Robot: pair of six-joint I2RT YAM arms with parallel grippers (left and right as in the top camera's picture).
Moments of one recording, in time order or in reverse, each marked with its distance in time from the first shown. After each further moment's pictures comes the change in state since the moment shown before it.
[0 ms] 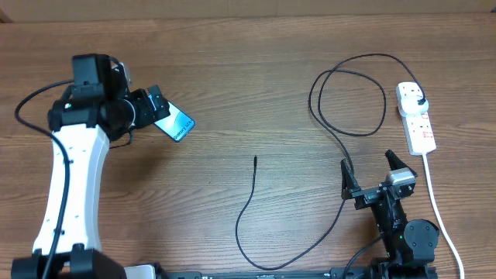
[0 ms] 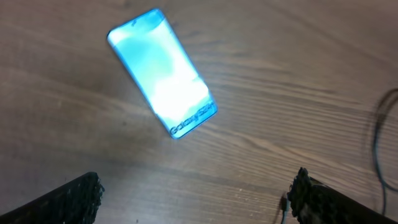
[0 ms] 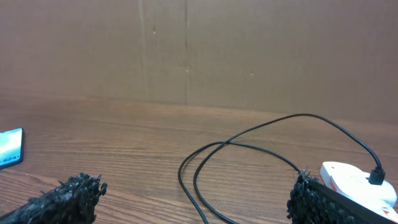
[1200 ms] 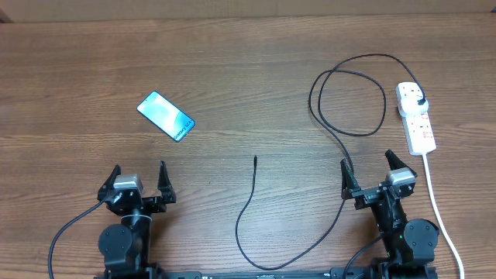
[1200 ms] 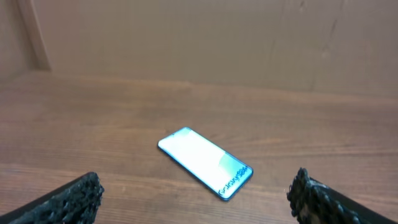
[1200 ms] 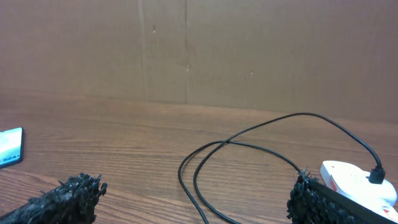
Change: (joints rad) left arm 0.018 -1.503 -1.316 0.827 -0.130 0.274; right arm 0.000 0.003 0.000 0.000 0.000 0.000
